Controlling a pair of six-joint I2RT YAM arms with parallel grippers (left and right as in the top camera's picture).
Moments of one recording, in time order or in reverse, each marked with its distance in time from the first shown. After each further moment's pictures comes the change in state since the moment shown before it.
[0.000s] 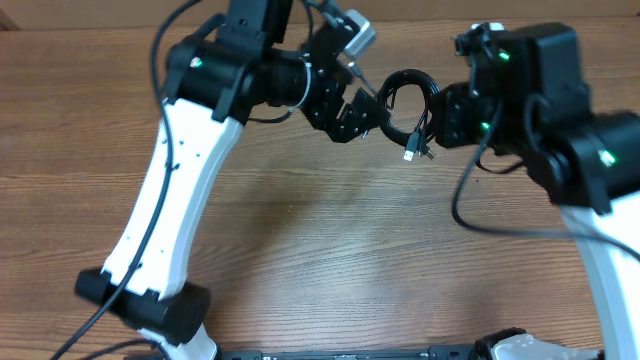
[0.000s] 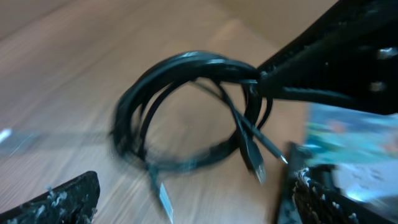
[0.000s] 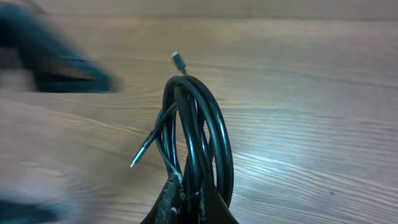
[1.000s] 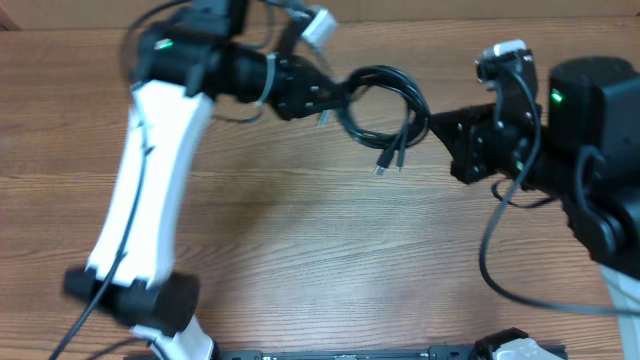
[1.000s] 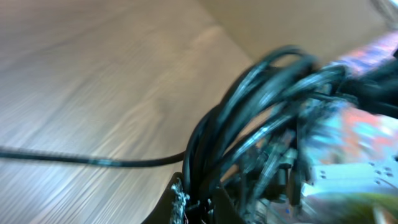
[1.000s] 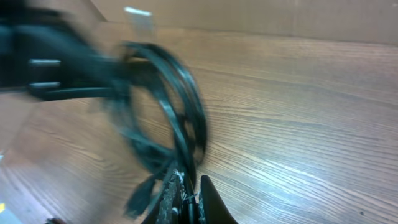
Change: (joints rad) left arm 0.164 -0.040 0.013 -0.174 0.083 -0.069; right arm 0.005 -0.099 0.000 -0.013 -0.121 -0.043
